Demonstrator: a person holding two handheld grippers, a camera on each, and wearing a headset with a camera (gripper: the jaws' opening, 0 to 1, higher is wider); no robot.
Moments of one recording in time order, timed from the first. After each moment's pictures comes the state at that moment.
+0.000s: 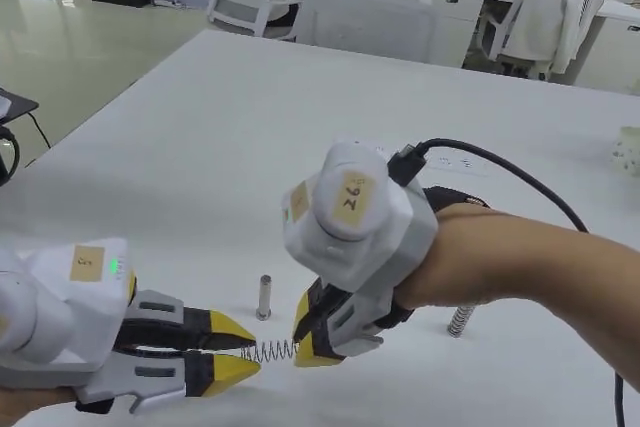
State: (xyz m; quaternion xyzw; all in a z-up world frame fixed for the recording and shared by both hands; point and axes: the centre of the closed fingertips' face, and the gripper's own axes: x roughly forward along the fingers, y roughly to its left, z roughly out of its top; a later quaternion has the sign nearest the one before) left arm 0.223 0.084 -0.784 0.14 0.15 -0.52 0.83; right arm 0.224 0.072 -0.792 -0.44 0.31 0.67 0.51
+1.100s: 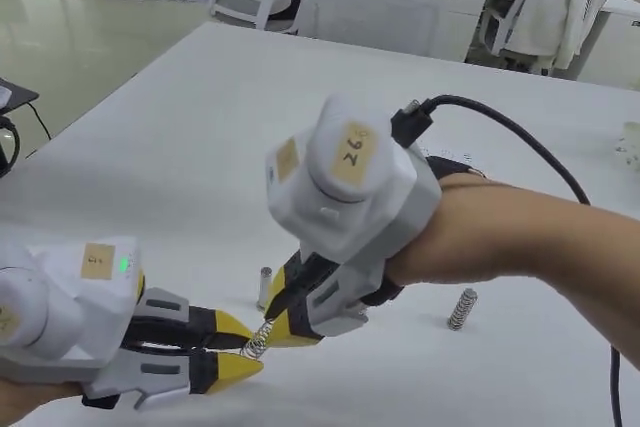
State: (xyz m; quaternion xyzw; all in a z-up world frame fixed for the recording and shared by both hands) left arm 0.220 0.080 -0.788 0.14 0.16 -0.53 0.82; right arm 0.210 0.097 -0.760 -0.43 0.27 0.69 0.52
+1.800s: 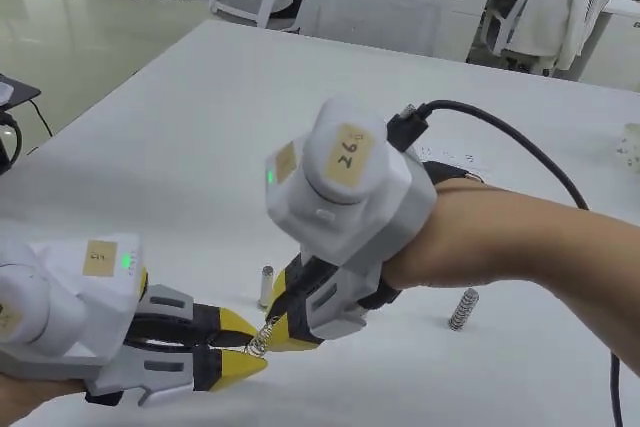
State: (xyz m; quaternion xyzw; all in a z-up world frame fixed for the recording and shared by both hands) left arm 0.221 0.078 -0.785 0.14 0.15 -0.53 0.82; right arm 0.212 0.096 -0.770 -0.42 0.28 0.69 0.52
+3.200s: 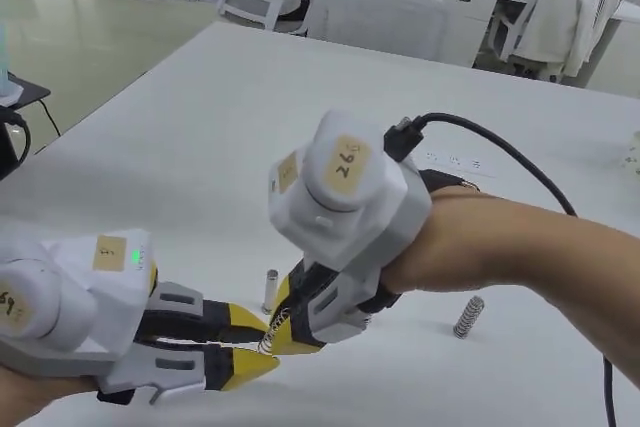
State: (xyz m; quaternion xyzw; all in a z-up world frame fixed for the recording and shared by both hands) left arm 0.226 0.076 -0.781 0.13 0.14 -0.53 0.83; right arm 0.219 0.096 -0.776 -0.43 0.29 0.68 0.51
